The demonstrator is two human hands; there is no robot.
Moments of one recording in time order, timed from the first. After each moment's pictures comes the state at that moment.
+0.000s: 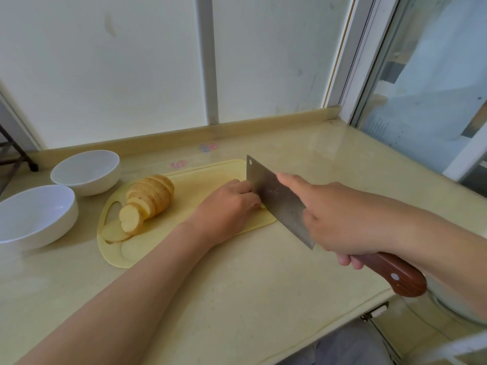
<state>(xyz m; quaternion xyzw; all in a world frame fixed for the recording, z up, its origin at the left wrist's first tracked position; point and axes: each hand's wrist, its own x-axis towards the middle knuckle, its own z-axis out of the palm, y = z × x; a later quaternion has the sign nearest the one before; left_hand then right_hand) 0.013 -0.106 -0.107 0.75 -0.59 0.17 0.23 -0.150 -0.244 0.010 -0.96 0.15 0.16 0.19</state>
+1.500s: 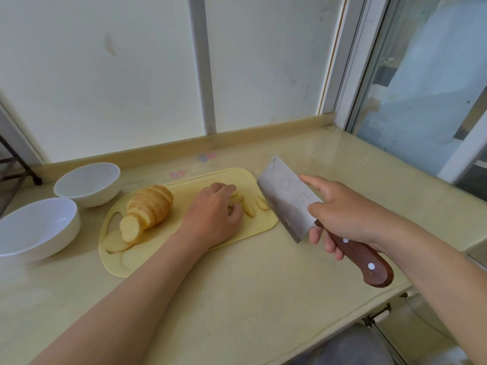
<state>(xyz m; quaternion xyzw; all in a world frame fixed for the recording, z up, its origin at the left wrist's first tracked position) 0.011 -0.102 -0.104 0.90 -0.34 0.08 0.25 -0.146 -0.285 -0.027 -0.84 0.23 0.04 0.48</state>
